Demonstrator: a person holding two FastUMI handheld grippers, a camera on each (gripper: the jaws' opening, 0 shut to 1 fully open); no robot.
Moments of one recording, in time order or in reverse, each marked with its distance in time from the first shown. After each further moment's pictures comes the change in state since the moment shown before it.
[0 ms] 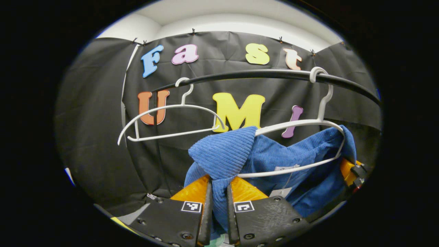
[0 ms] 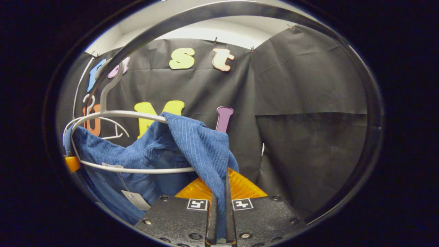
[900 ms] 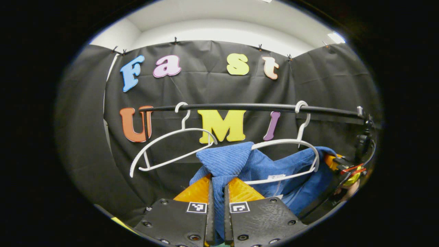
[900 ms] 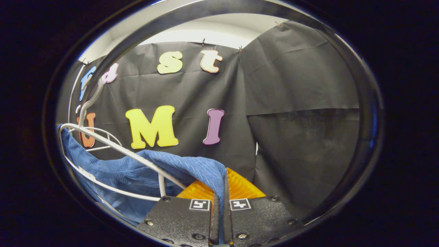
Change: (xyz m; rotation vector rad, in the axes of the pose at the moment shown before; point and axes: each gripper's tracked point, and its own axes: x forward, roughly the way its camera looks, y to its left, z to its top) left arm -0.036 0.044 0.061 0.059 -0.021 -0.248; right arm 0.007 -0.012 0.009 0.053 -0.017 -0.038
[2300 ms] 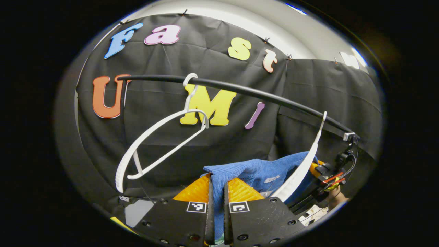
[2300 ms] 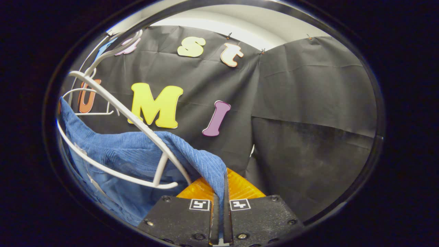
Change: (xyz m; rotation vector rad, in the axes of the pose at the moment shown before) left arm 0.056 0.064 -0.027 -0.112 0.198 -0.271; right arm 0.023 0.020 -0.034 -0.259 0.051 -0.051
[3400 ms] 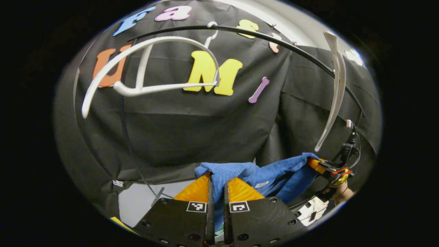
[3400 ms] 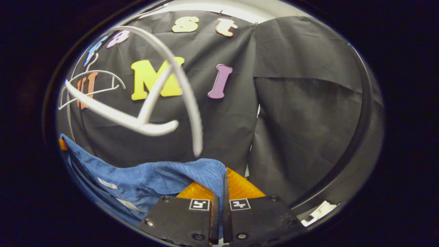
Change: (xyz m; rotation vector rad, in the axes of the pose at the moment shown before) left arm 0.009 0.024 -0.128 -0.092 0.151 -0.037; right arm -0.049 0.043 -0.076 0.152 0.299 0.038
